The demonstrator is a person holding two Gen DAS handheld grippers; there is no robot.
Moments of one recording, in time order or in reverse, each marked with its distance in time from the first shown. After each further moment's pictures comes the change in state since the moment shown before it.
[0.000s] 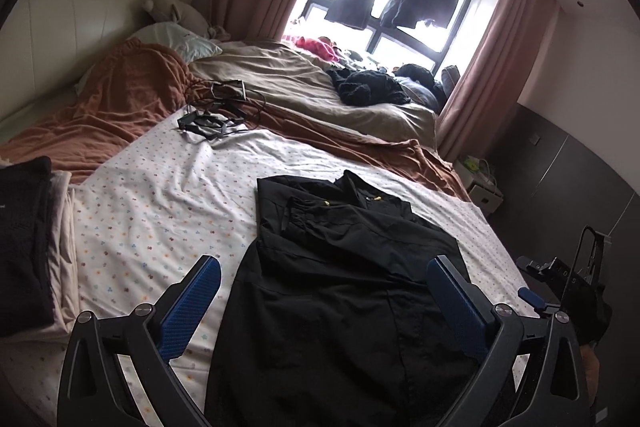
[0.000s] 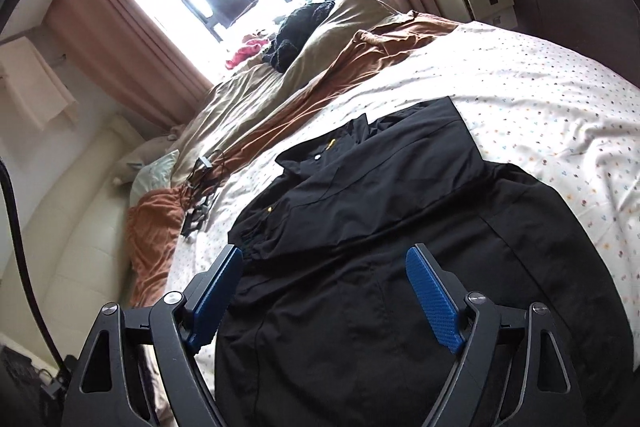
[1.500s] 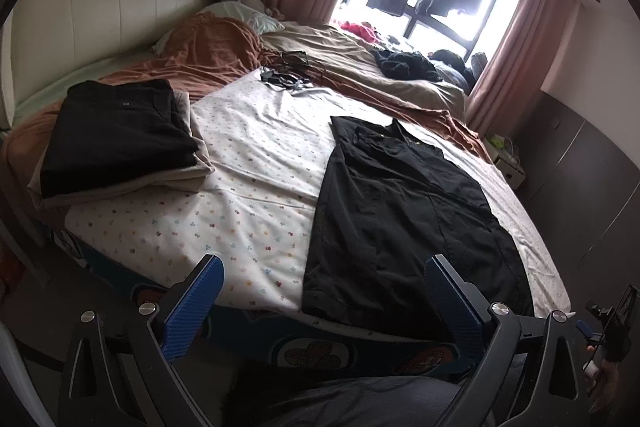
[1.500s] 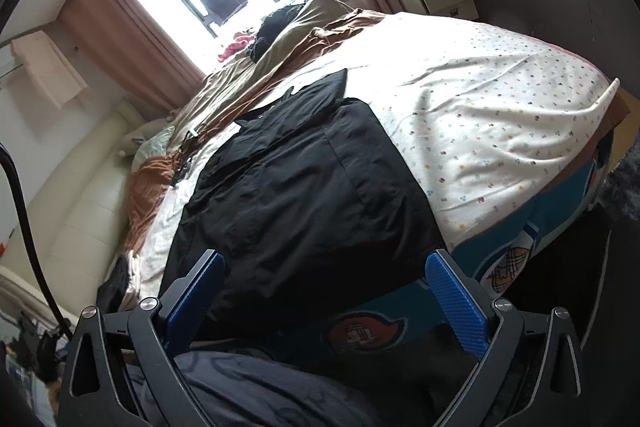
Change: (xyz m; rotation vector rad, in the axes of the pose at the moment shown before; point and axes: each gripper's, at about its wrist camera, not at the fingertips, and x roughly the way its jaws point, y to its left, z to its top) left arm -0.175 0.077 -0.149 -0.037 0.070 0.121; right arm -0.213 -0.207 -0.137 -0.023 0.011 -0.009
